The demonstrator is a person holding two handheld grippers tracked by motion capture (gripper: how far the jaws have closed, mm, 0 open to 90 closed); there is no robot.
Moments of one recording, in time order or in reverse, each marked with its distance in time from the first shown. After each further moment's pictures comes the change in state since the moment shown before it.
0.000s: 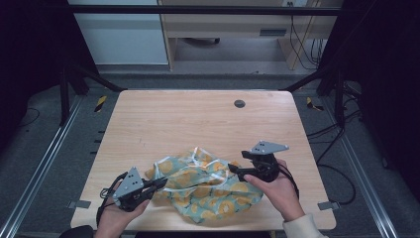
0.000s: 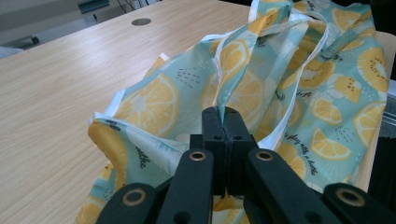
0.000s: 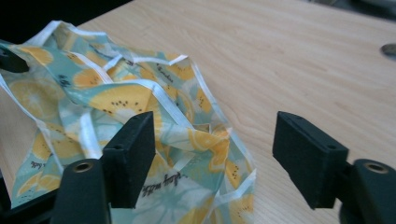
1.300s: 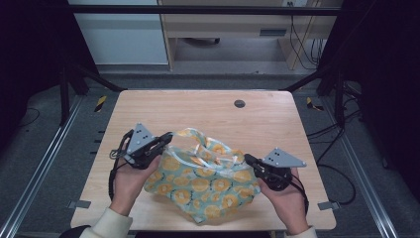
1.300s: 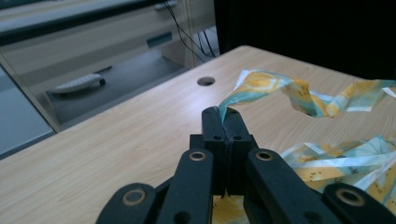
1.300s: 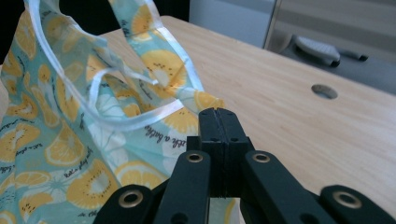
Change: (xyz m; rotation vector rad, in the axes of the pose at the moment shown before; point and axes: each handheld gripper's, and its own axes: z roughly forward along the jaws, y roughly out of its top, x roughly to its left) left arm 0.028 0.103 0.015 -0.103 0.234 -0.029; right arm 0.015 -0.010 -0.042 -0.184 -0.167 -0.102
